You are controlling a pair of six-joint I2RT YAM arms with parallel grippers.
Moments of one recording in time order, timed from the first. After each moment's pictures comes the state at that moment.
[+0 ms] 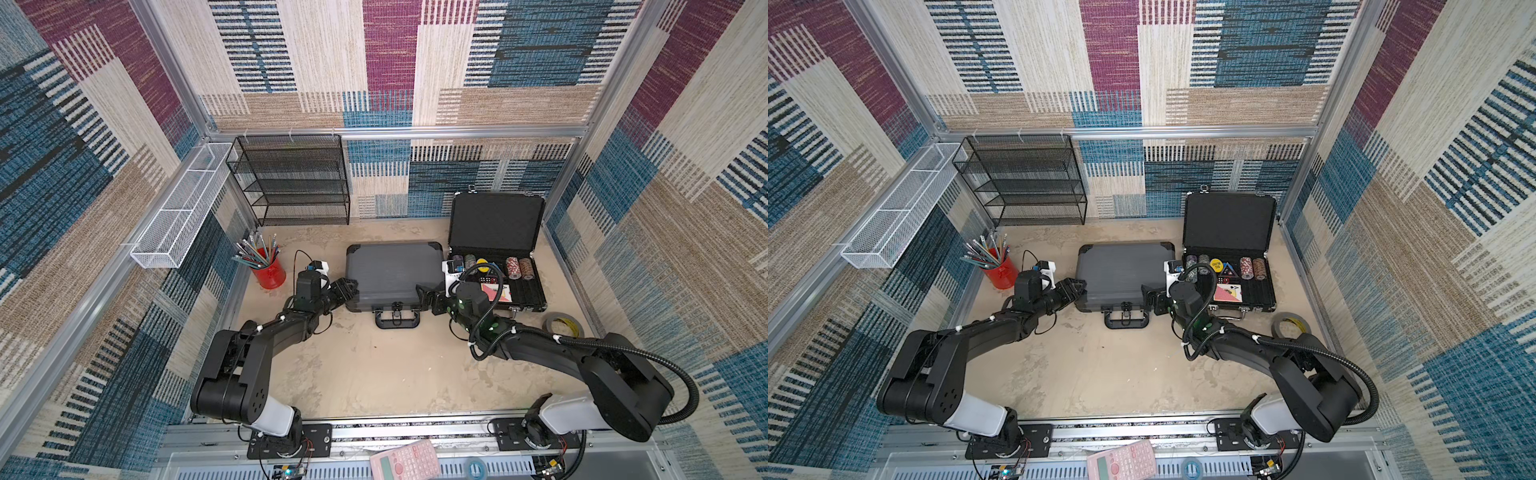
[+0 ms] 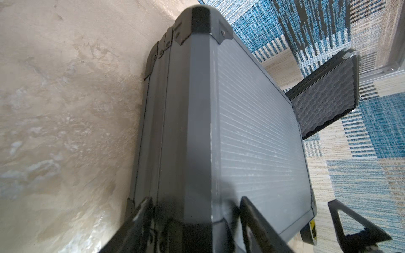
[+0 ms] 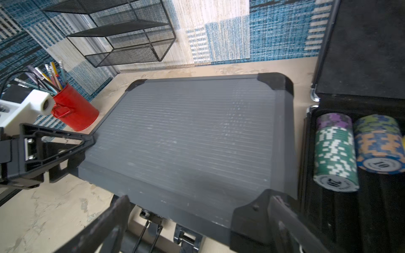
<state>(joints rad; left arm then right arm) -0.18 1.52 0.63 0.31 0.37 -0.72 0.65 1.40 0.61 0.42 0.18 0.37</state>
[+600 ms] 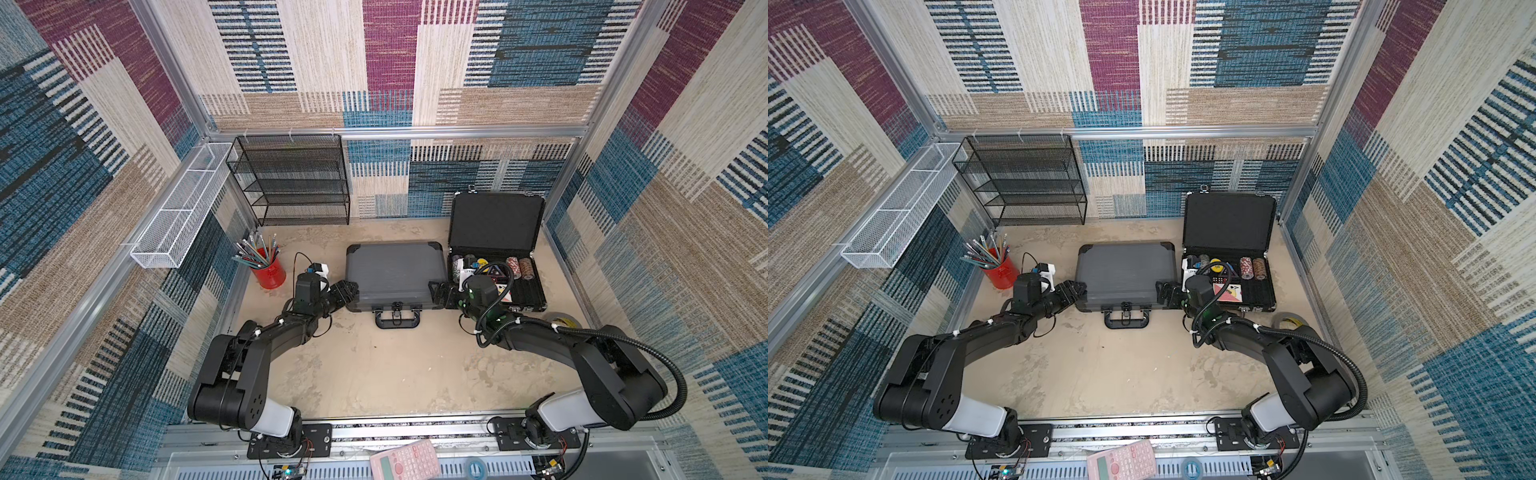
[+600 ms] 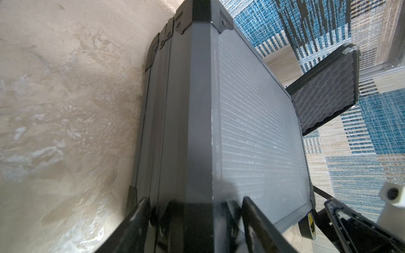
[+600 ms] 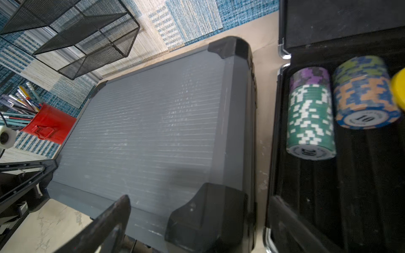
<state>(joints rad) -0.18 1.49 0.60 0.30 0.37 -0.71 0.49 1.47 0.62 0.40 -0.02 0.53</state>
